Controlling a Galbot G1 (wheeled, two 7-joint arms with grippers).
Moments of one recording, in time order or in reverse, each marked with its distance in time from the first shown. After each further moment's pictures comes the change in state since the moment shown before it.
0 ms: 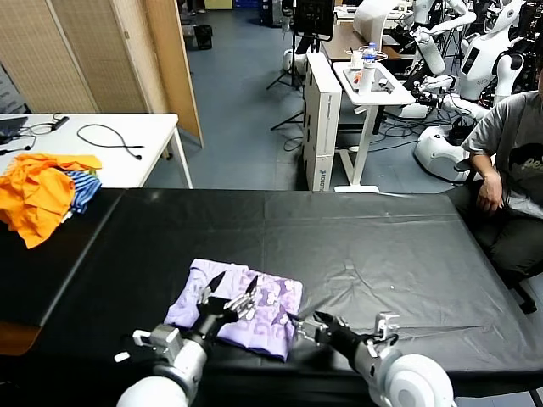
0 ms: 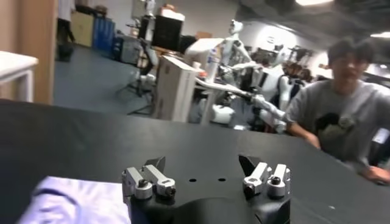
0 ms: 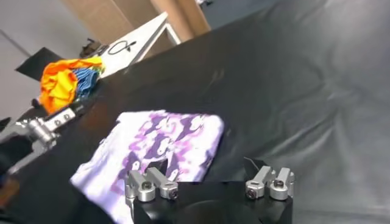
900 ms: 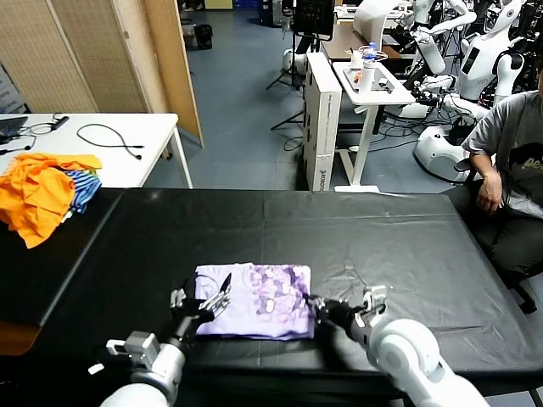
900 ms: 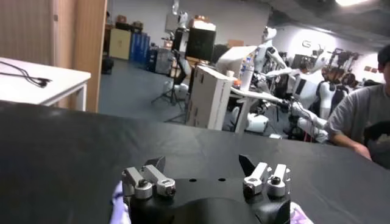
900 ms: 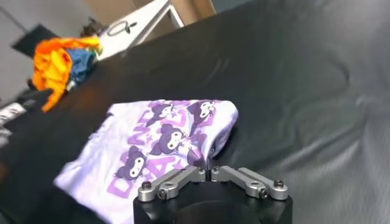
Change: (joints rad) left arm 0.057 -0.028 -0.111 -0.016 0.015 -0.025 0.001; right arm 0.231 -0.075 -0.070 -0.118 -0.116 -0.071 -0.025
